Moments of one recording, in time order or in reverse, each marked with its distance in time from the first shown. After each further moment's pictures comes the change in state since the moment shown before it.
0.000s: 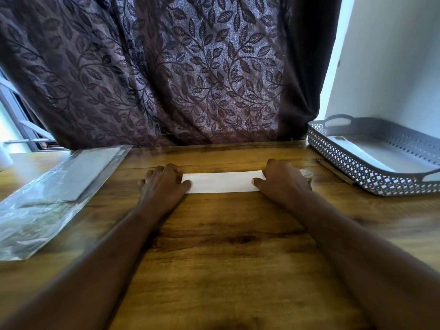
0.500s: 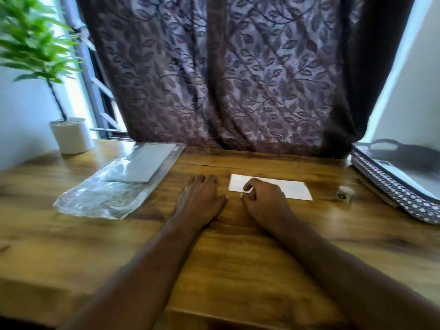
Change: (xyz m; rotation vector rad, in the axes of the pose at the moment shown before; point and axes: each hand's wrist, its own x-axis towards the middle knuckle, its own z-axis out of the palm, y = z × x) left_hand -0.064 -0.020 -0.026 0.025 -0.028 0.149; right_hand -0.062 -0.093 0.038 0.280 0.084 -0.338
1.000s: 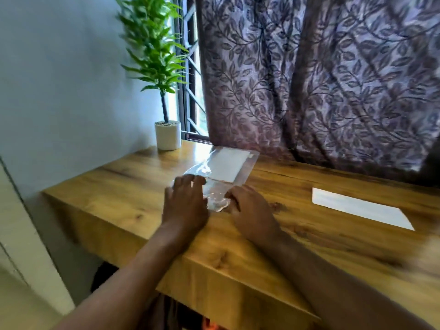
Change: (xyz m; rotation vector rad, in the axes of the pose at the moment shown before) left_hand -0.118 -0.175 -0.100 0.311 0.388 -0.216; right_hand -0.027 -0.204 0.098 0.195 -0.106 -0.452
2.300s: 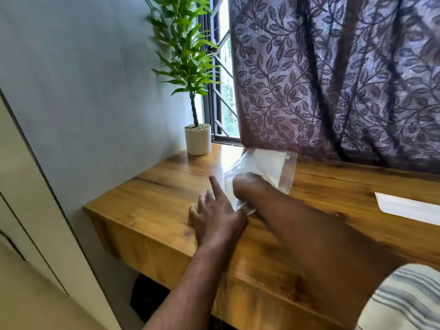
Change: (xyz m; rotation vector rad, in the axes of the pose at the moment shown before) left_hand 0.016 -0.040 0.003 -0.235 -0.242 -0.383; right_hand 0.151 -0.081 0.069 -0.580 -0.608 0.304
